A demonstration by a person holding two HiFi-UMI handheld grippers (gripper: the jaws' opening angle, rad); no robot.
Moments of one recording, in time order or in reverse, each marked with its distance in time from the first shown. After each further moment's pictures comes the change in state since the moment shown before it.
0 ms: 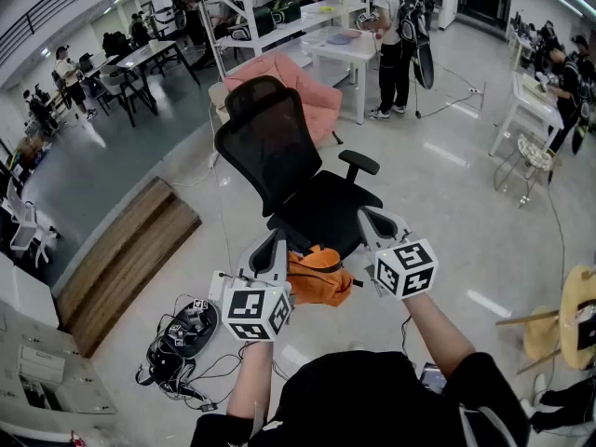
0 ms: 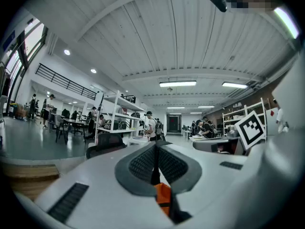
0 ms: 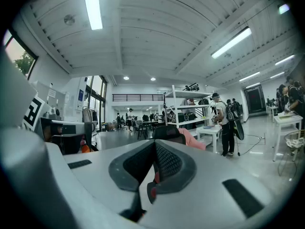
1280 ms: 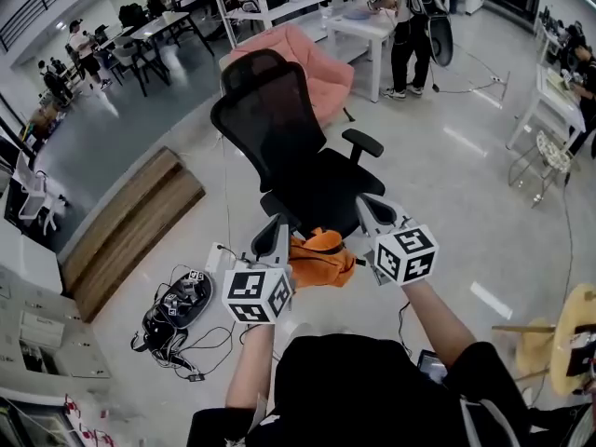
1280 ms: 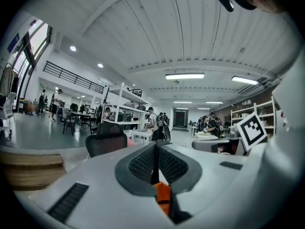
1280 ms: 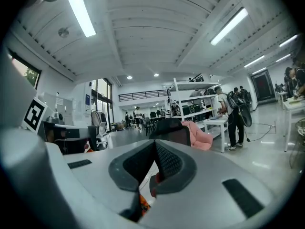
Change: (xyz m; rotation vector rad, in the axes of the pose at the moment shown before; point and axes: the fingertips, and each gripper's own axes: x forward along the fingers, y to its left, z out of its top) left arm 0.062 -0.061 -0.047 -0.048 0.079 0.093; right arm -0.003 -0.082 -0.039 0.075 0.057 0.122
